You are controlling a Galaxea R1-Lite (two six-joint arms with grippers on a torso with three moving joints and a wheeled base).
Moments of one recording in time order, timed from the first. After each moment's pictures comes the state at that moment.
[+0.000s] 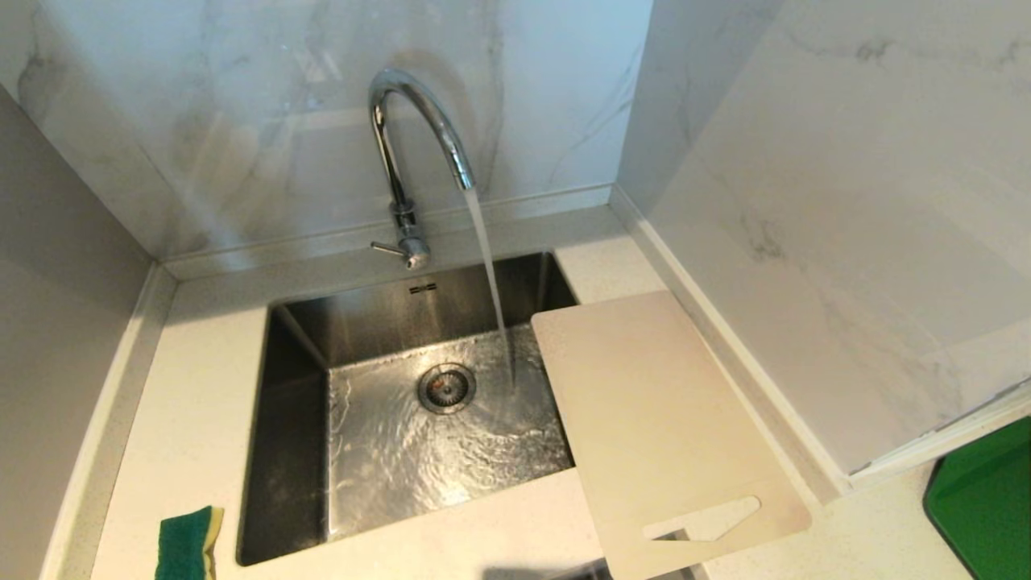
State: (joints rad) left arm 0.00 0.00 0.00 0.01 0.00 0.00; right arm -0.01 0.07 0.00 0.00 0.02 -0.06
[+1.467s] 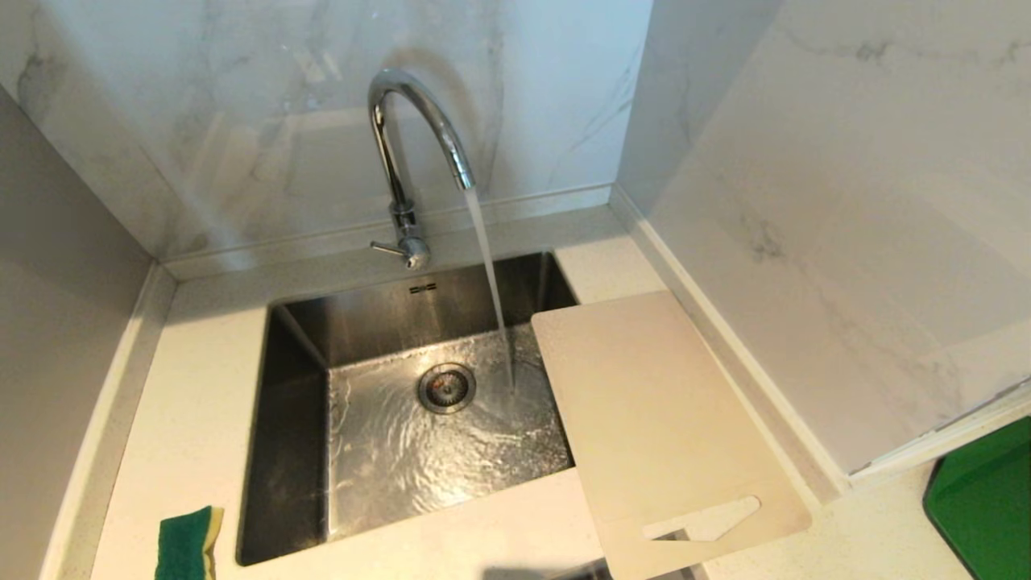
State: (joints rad) left arm 0.00 0.00 -0.04 0.03 0.00 0.05; right arm 0.00 0.00 0.00 0.00 0.00 -0.01
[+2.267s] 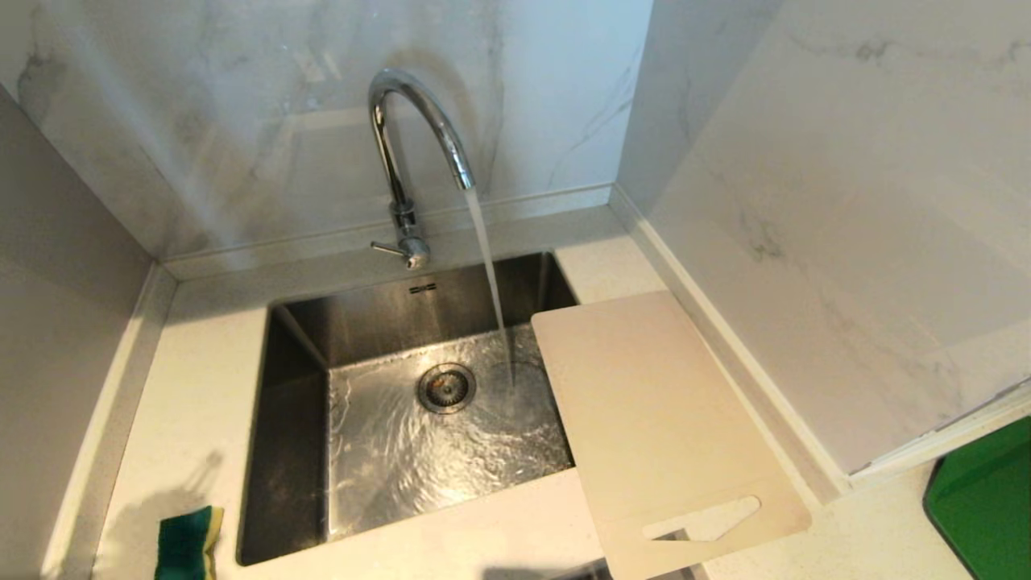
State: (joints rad) left arm -0.05 0.74 -0.97 0.20 -0.11 0.19; right arm 0.00 0.00 0.00 0.00 0.00 -0.01
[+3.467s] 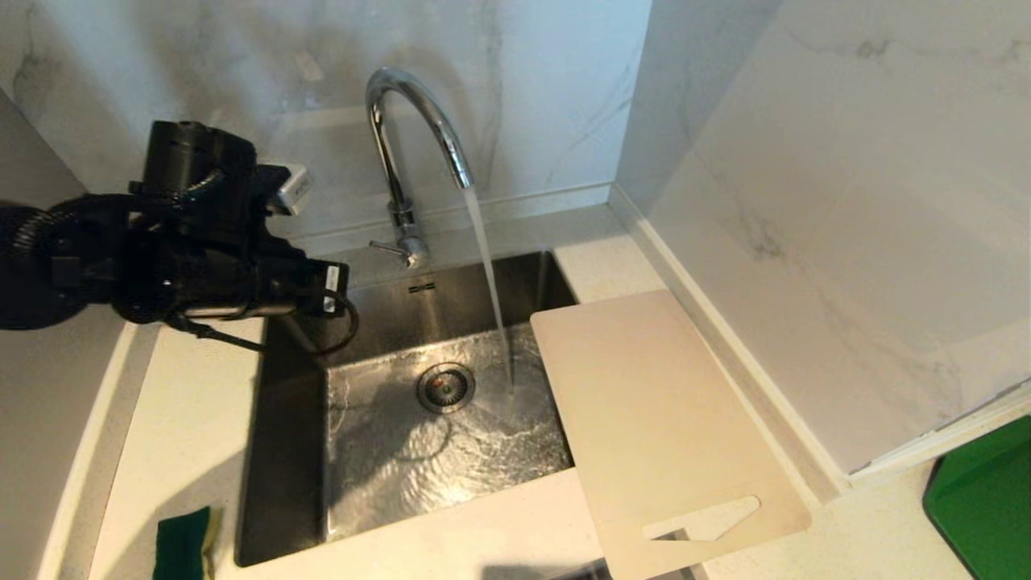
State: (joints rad) left arm -0.49 1.74 -1.38 0.08 0.31 -0.08; right arm 0.00 0.00 0.00 0.00 0.00 -0.01
